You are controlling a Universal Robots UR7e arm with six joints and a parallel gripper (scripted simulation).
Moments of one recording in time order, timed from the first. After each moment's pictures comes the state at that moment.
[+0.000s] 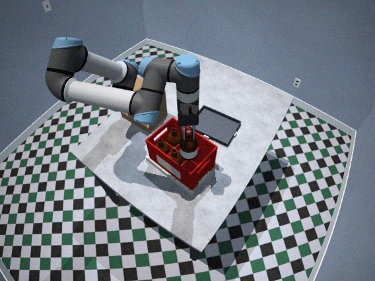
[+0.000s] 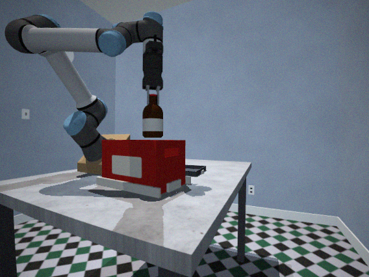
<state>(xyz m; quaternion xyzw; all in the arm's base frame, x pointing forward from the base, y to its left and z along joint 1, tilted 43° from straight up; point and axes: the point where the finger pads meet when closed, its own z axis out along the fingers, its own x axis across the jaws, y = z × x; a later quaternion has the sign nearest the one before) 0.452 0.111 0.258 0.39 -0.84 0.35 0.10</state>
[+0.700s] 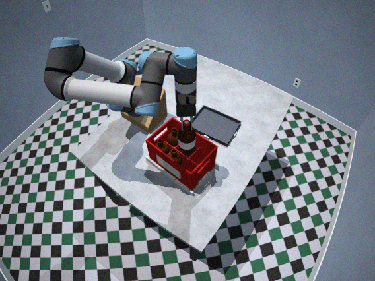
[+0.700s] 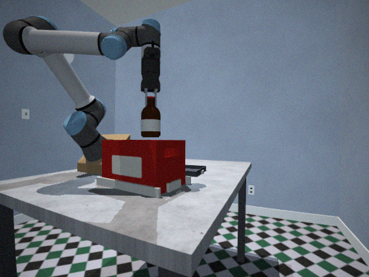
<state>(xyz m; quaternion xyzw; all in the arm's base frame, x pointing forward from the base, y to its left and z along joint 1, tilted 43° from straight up) 0.417 0.129 0.237 0.39 -0.84 0.35 0.10</state>
